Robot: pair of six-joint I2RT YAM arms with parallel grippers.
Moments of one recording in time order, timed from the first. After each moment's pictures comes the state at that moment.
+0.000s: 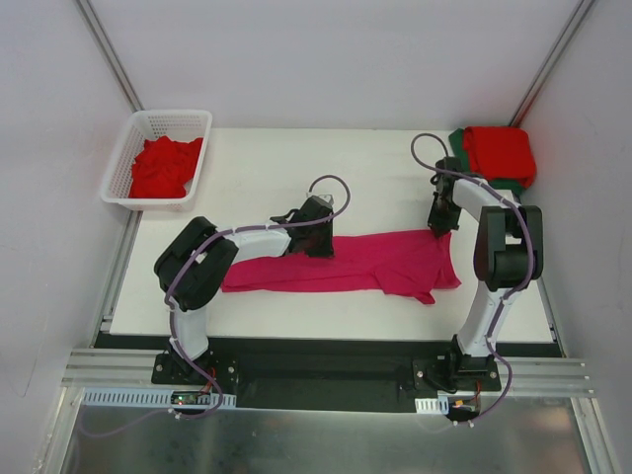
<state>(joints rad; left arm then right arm) -0.74 1.89 1.12 -0.13 0.07 -0.65 0.06 1.95 1.35 -0.71 0.20 0.34</state>
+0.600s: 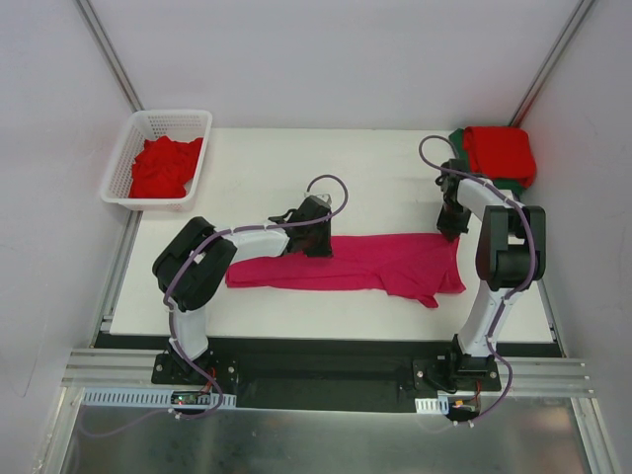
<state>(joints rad) -0.72 1.88 1.10 -0.12 0.07 -0.65 0.02 1.95 1.35 -0.78 0.33 0.38</state>
